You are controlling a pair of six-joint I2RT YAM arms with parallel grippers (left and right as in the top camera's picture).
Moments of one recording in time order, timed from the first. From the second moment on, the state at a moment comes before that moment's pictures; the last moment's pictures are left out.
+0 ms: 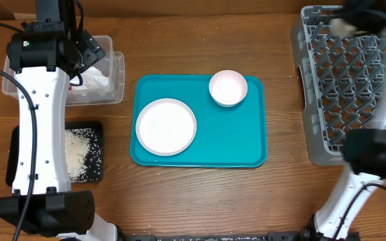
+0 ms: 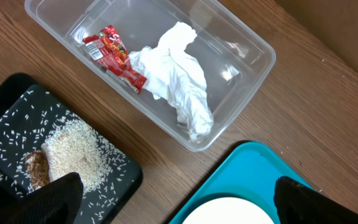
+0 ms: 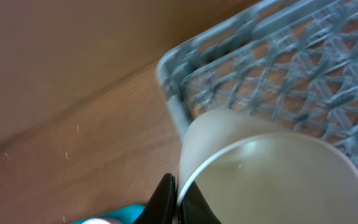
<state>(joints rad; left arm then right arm) 0.05 1.75 1.95 -1.28 -0.26 -0.66 -0.26 2.19 2.56 -1.26 -0.21 0.30</state>
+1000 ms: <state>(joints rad) 0.05 1.75 1.95 -1.28 -0.26 -0.66 -0.77 2.59 2.37 -0.44 -1.05 0.46</state>
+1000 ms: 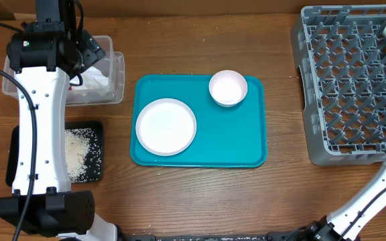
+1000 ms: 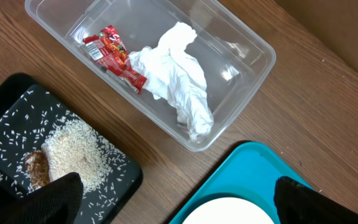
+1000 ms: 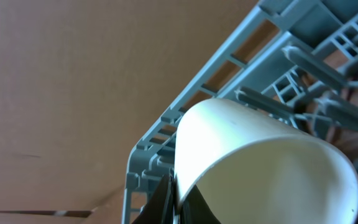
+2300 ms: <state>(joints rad) 0.05 1.75 1.95 -1.28 -0.26 -0.66 -0.76 2.60 2.38 -0.48 -1.07 0.57</state>
